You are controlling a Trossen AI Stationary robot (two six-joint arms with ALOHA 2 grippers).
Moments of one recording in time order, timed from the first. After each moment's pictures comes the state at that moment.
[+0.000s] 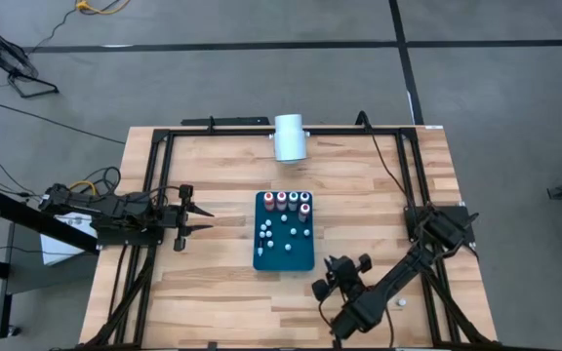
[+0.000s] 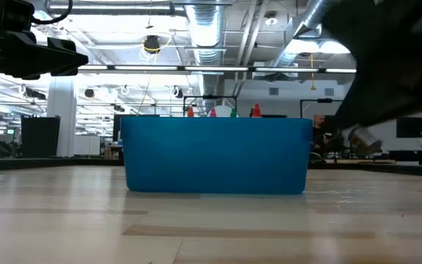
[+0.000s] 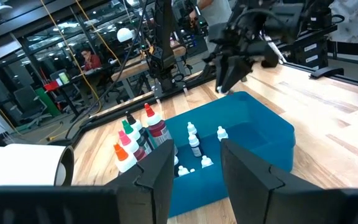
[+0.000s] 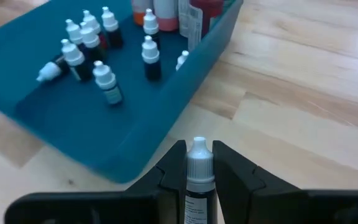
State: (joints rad) left arm -0.17 0.07 0.01 0.03 -0.09 0.35; right arm 0.78 2.11 1.40 -1.18 0.90 1.98
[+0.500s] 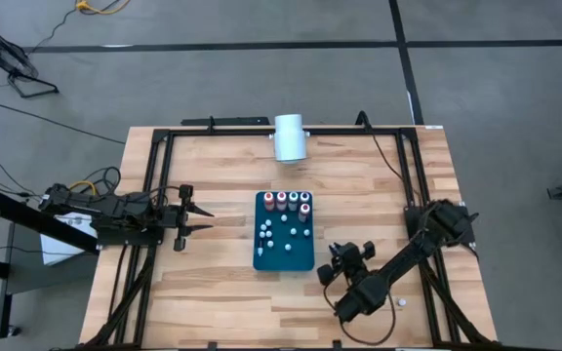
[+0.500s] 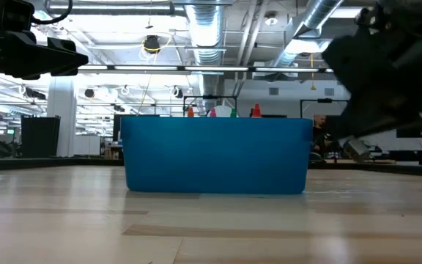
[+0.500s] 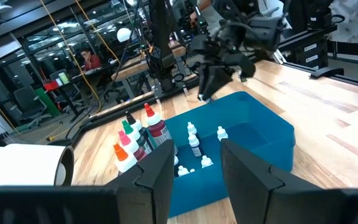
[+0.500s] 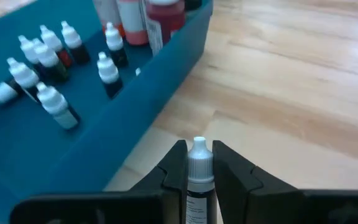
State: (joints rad) left arm -0.17 0.07 0.01 0.03 -0.09 0.36; right arm 0.73 2.00 1.17 -1.03 0.95 1.96
